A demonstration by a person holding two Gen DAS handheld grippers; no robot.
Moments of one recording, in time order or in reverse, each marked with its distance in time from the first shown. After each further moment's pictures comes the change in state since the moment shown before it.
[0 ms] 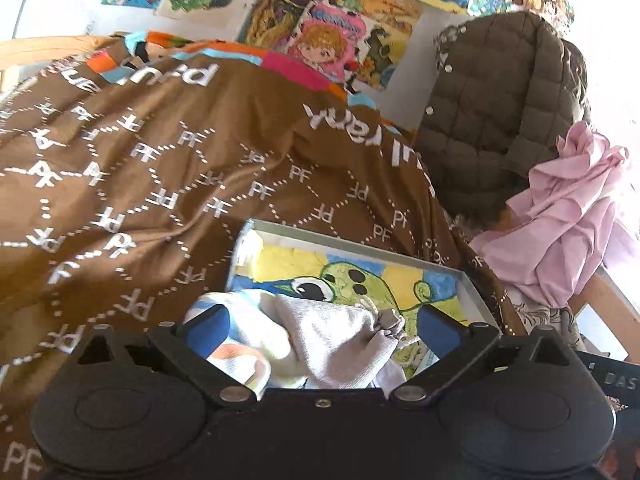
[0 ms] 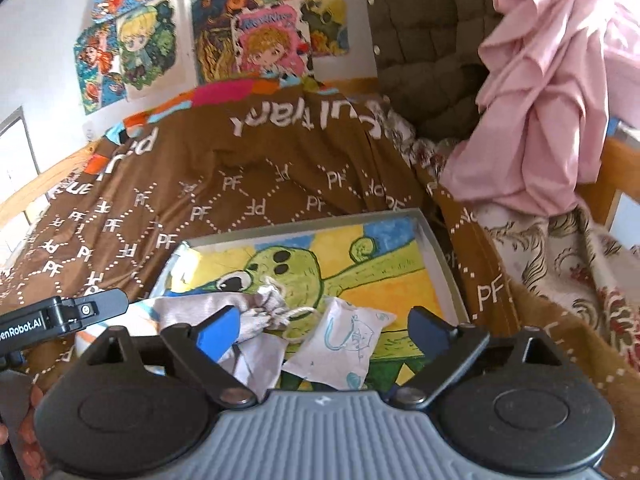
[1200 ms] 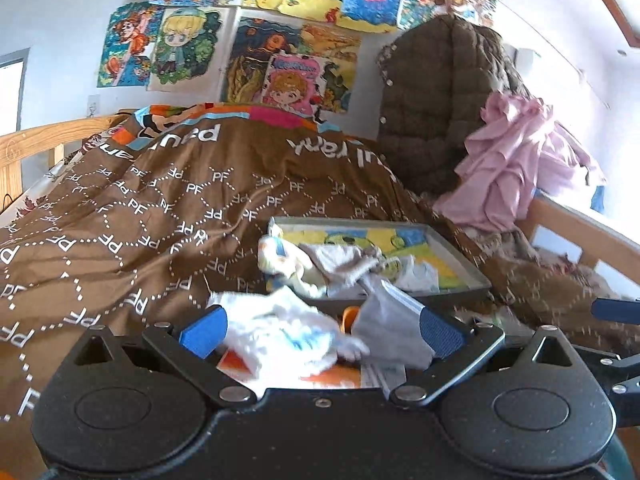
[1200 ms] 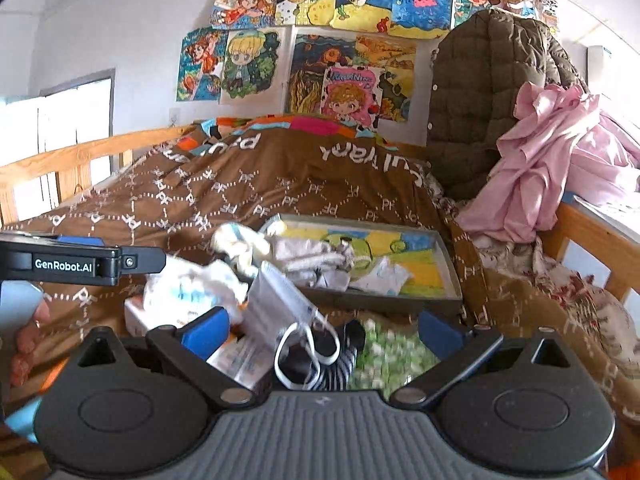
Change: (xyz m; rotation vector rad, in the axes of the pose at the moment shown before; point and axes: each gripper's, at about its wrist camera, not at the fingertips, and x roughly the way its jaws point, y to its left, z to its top) left arm -0.202 -0.002 -0.099 0.247 -0.085 0.011; right arm -0.203 0.069 -0.142 -0.263 -0.157 0.025
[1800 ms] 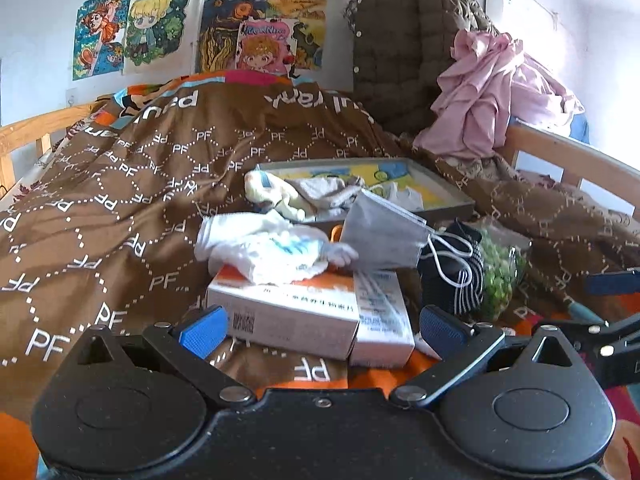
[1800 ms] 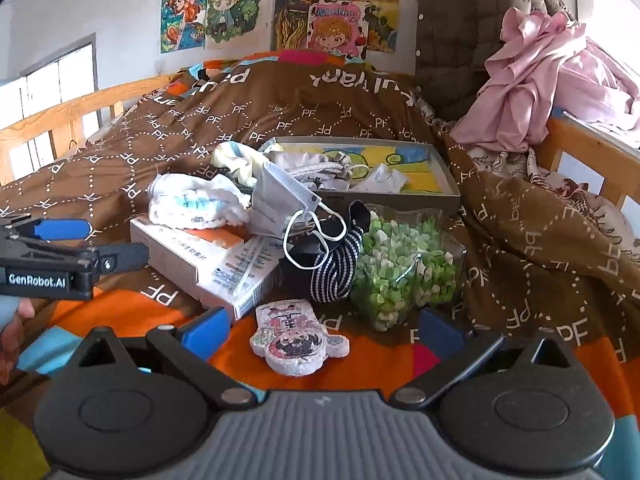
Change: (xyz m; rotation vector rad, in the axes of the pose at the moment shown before) left arm -0.020 -0.007 -0.051 0.112 0.119 -0.016; right arm -0.010 0.004 -0.051 0.073 0.177 -0.006
